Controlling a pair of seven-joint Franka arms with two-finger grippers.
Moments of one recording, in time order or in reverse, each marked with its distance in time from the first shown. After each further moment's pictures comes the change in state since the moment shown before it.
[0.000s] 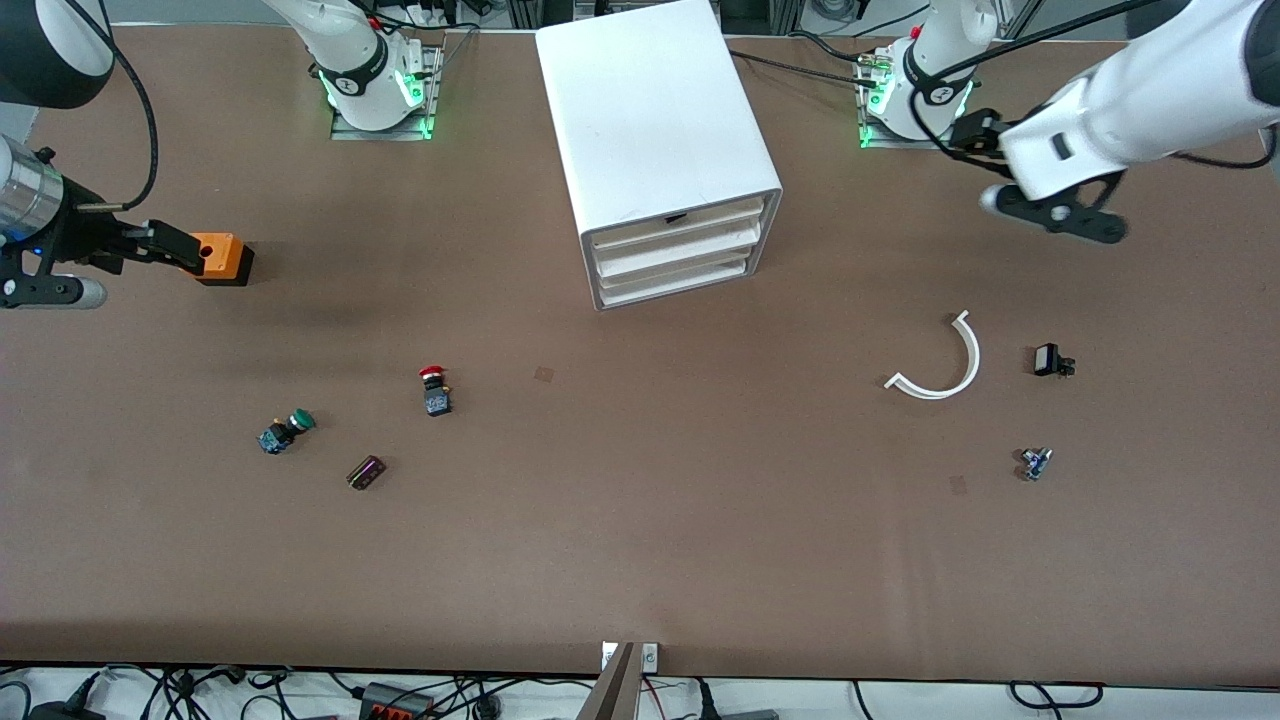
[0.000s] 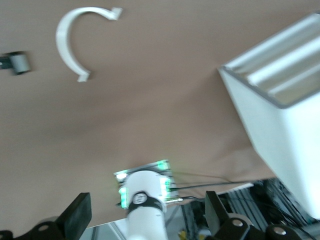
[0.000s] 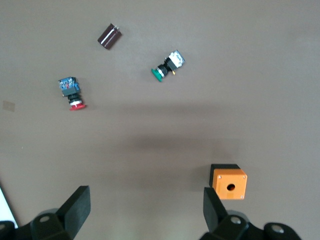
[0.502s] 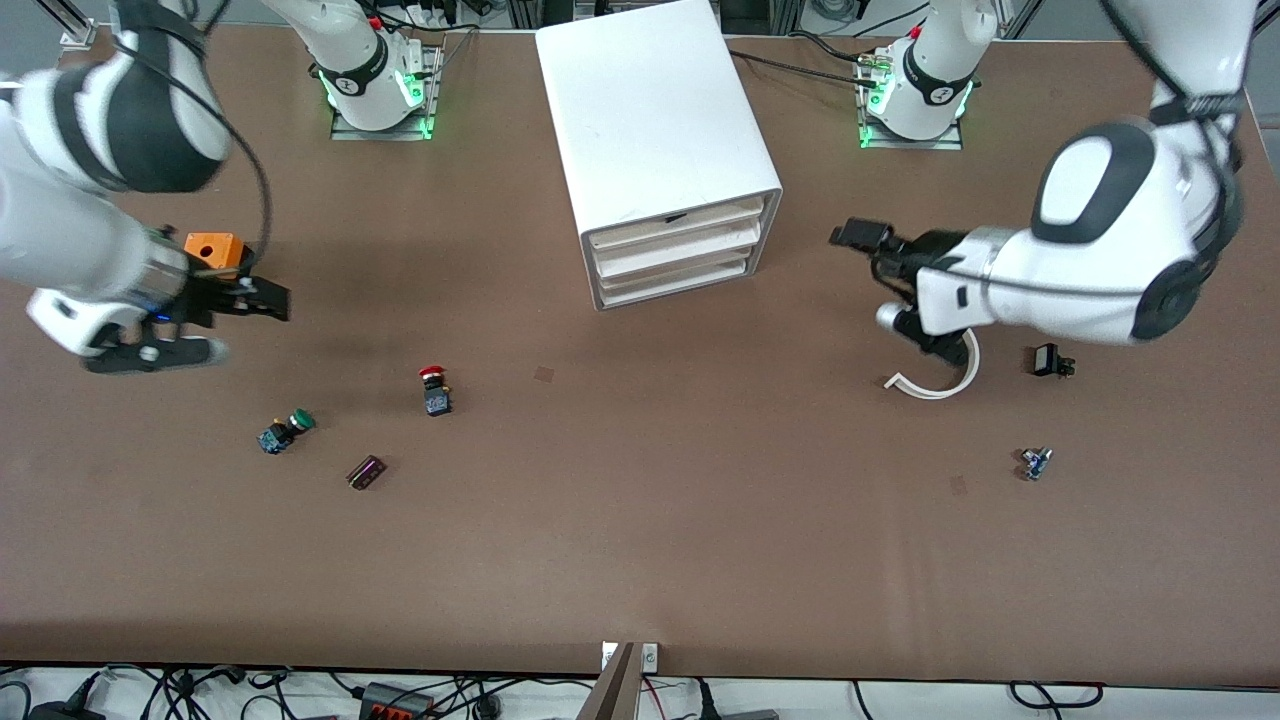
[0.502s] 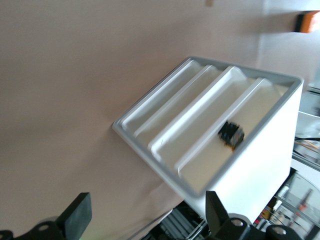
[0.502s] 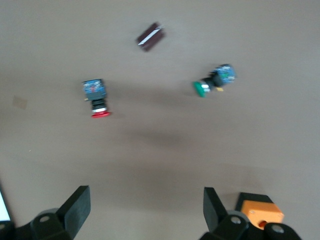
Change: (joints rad) left arm 0.012 0.321 -0.002 -0.011 -0.421 0.291 0.221; right arm 0.133 0.167 0.015 0.012 0.016 0.093 0.010
